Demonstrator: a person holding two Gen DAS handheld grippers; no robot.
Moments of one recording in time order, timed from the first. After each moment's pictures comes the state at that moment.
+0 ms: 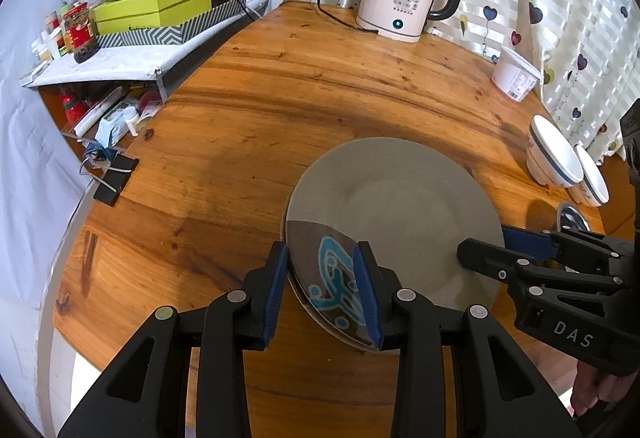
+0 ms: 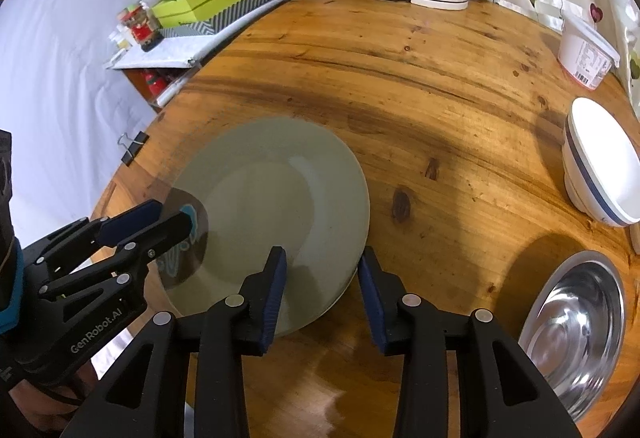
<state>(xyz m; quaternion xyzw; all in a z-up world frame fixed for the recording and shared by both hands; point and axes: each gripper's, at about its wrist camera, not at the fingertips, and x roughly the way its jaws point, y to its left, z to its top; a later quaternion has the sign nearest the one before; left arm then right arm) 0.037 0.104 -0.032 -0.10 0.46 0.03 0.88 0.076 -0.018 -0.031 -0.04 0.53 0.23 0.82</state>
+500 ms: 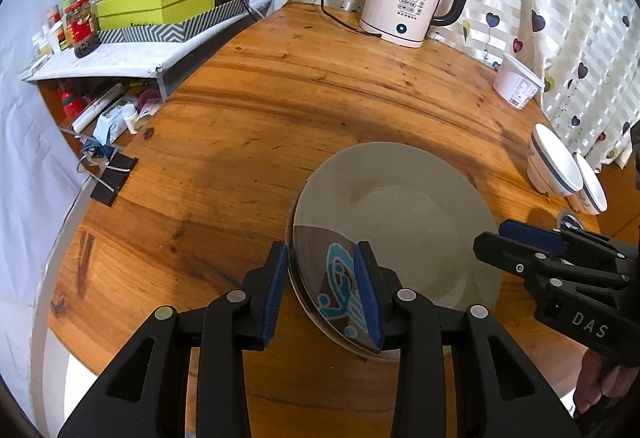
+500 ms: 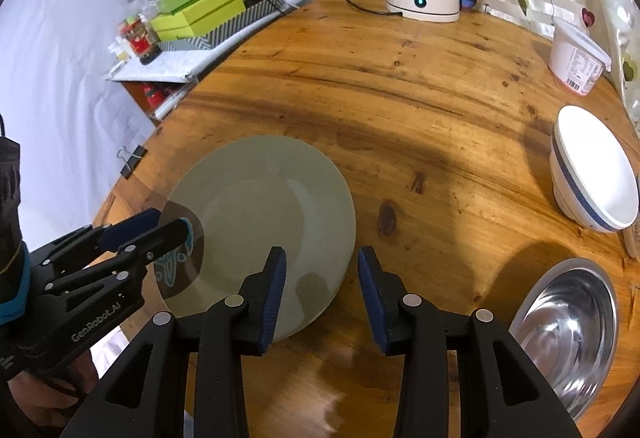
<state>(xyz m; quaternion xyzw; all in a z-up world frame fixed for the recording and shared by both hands) 0.040 0.109 -0.036 -0.11 0.46 0.03 0.88 0.077 -0.024 -0.023 -0.04 0.51 0.22 0.83</state>
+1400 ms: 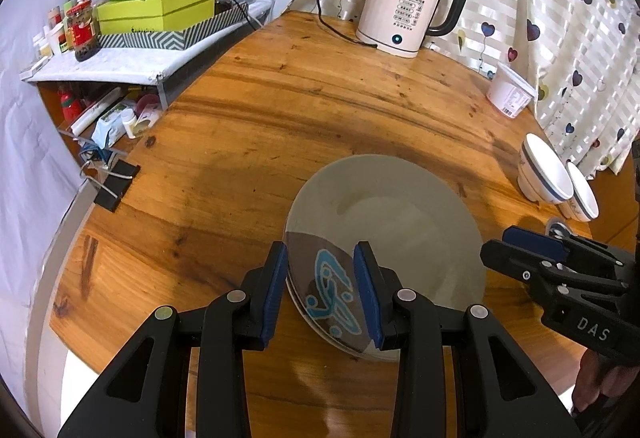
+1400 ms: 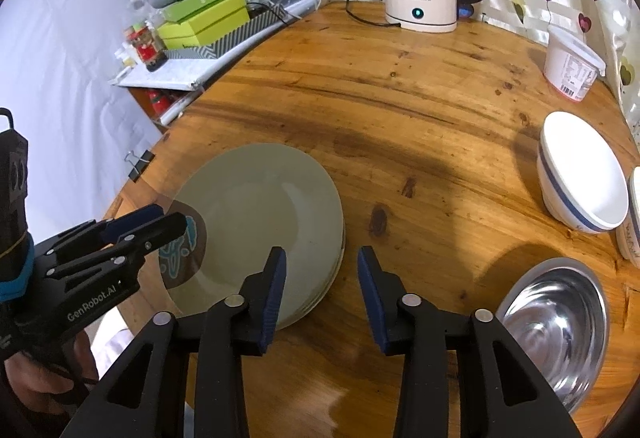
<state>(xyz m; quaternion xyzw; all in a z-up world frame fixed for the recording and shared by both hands) 0.036 0.109 -0.023 -0.11 0.44 0.02 0.89 0.069 -0.035 -0.011 -0.03 0.49 0.23 0.84</state>
